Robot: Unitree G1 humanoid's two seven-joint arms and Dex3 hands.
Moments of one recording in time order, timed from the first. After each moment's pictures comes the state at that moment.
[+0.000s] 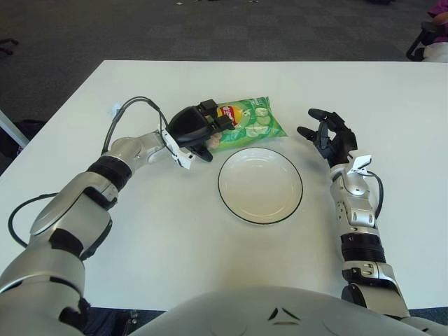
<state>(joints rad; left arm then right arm) -0.76 0.60 -0.71 0.69 1.00 -0.66 0.58 -0.20 -0.07 -0.17 0.18 0.06 -0.12 -0.02</state>
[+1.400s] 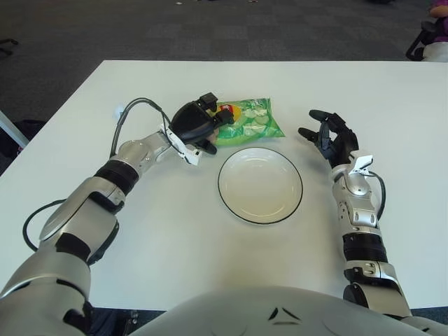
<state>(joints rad) -0.74 0.53 -0.66 0.72 1.03 -0.58 0.63 -0.20 -0.08 -0.18 0.20 0.07 -0.12 -0.01</state>
